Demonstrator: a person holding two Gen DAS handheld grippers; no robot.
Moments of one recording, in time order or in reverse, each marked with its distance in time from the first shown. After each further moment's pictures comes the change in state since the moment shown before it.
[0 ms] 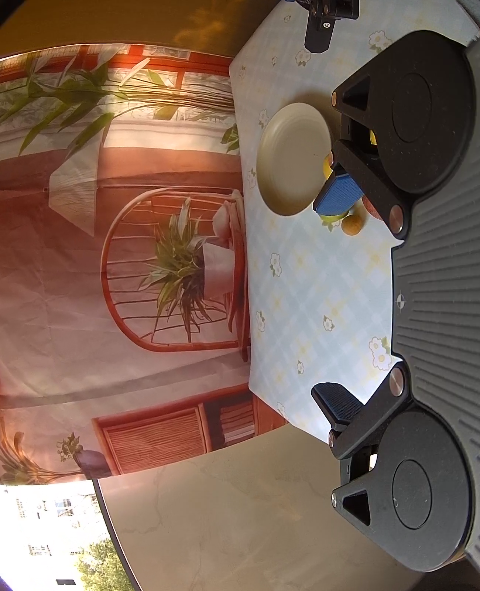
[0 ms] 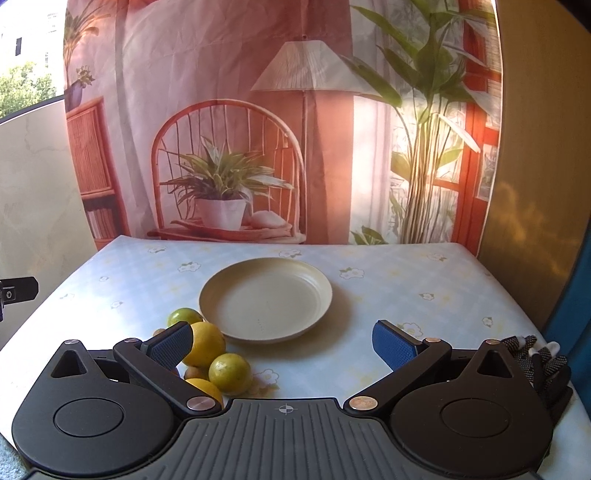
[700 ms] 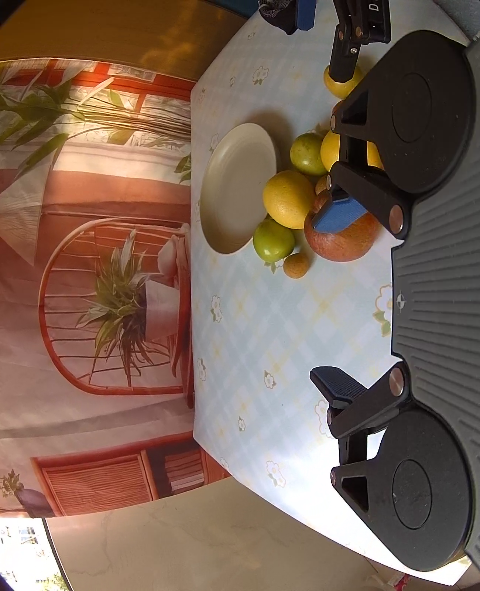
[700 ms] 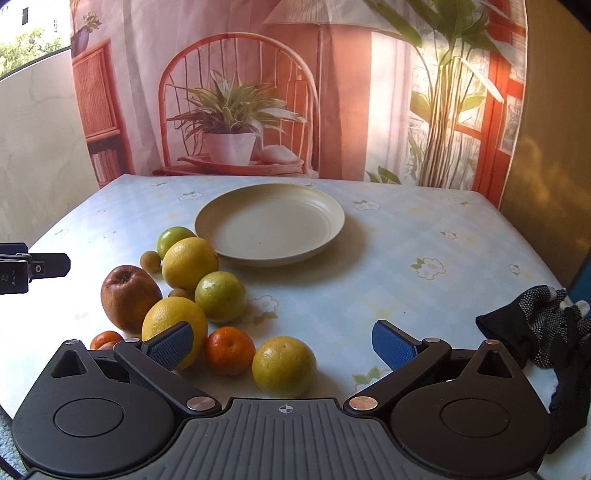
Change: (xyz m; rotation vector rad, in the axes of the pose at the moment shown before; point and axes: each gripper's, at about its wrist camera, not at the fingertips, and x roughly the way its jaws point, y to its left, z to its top) left arm 0.055 -0.019 -0.052 -0.020 0.106 -0.138; right arm 0.041 -0.006 -0.057 -0.040 0.143 0.036
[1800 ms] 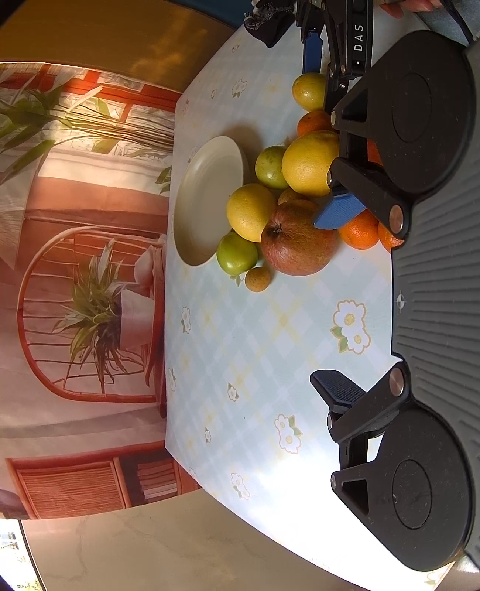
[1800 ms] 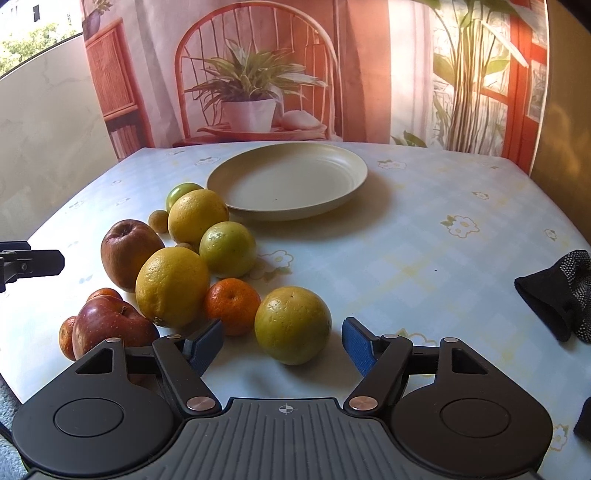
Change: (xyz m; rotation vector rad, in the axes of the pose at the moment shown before) left arm -0.005 -0.002 -0.025 -0.032 0.063 -0.035; right arm 0.023 -0.013 -0.024 0.002 0.077 0.108
